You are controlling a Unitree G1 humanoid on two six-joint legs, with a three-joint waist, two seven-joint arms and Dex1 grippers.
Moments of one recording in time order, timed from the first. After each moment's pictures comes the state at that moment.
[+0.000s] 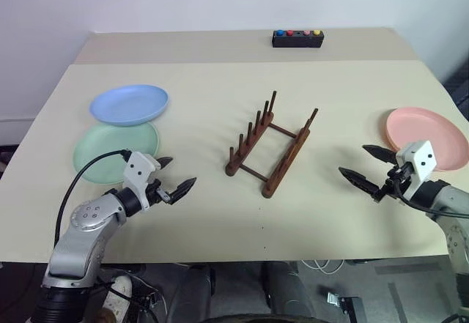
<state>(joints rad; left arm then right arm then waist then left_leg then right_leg) 0.01 0.56 0.10 -0.31 -0.35 0.37 -0.68 0.01 -0.73 -0.36 -0.06 0.42 0.23 0.91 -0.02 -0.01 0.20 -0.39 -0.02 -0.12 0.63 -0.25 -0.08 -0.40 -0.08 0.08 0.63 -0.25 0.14</state>
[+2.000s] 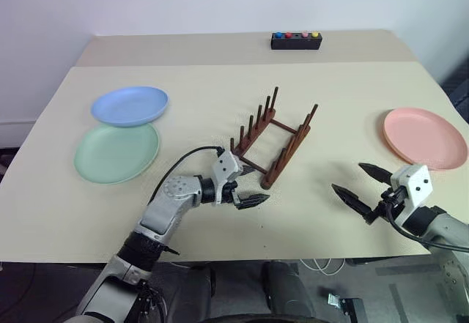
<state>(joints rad) -0.38 0.29 -0.34 0.07 -0.24 0.30 -0.83 0.23 -0.65 -0.37 -0.31 0.46 0.25 0.76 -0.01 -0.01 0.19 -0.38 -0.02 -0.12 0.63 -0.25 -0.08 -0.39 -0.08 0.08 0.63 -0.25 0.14</state>
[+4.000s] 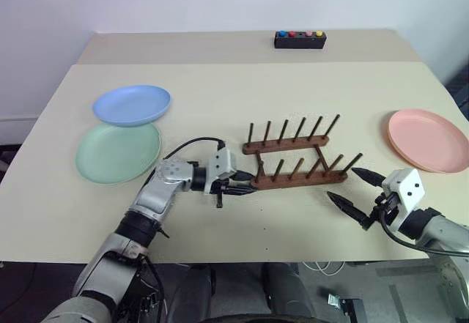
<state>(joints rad) -0.55 0.33 -0.34 0.34 -0.16 0.03 -1.18 0.26 -0.65 -0.35 -0.33 0.41 0.23 0.79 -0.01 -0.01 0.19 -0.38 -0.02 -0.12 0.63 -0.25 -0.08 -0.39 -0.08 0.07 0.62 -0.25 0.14</state>
